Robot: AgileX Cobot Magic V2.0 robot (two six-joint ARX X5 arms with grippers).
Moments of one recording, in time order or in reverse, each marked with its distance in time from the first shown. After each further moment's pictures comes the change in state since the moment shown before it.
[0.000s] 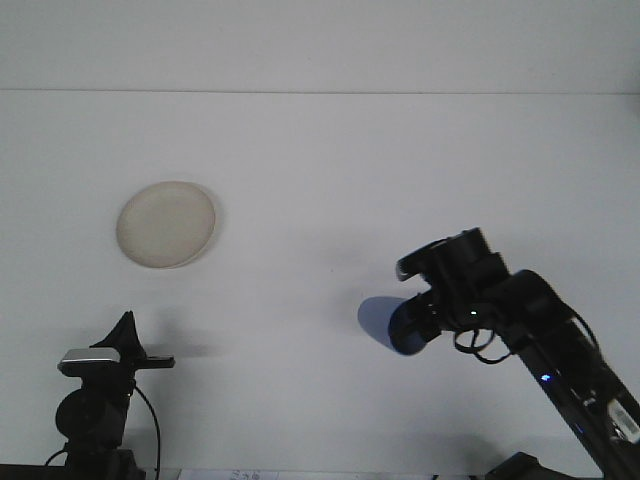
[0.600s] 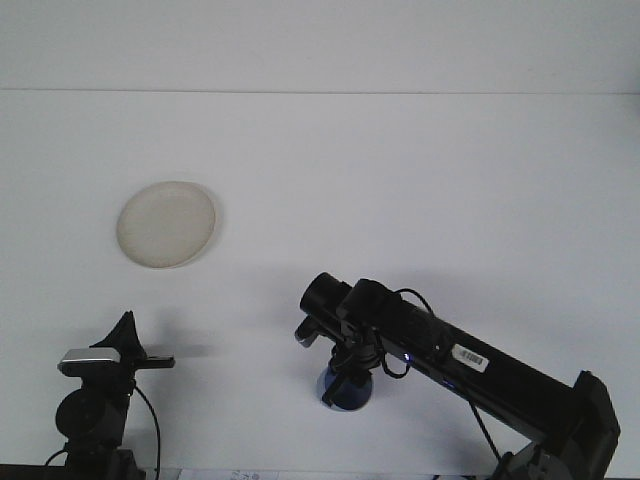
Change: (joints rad) left arm 0.000 0.000 0.000 0.000 0.000 0.000; right arm 0.384 0.373 0.063 -0.077 0.094 0.000
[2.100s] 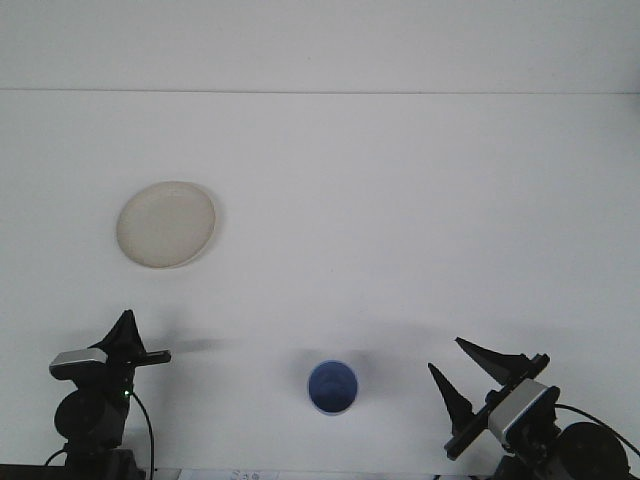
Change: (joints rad) left arm 0.000 0.000 0.000 0.029 0.000 -0.262; right arm 0.004 -1.470 -0.749 0.686 0.286 -0.003
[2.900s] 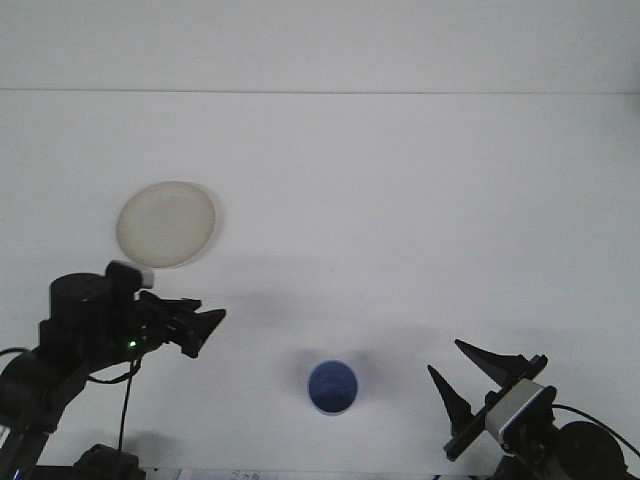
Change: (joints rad) left arm -0.276 0.863 0.985 -0.756 0.606 0.029; right arm 0.000 0.000 -0.003 -0.022 0.001 0.000
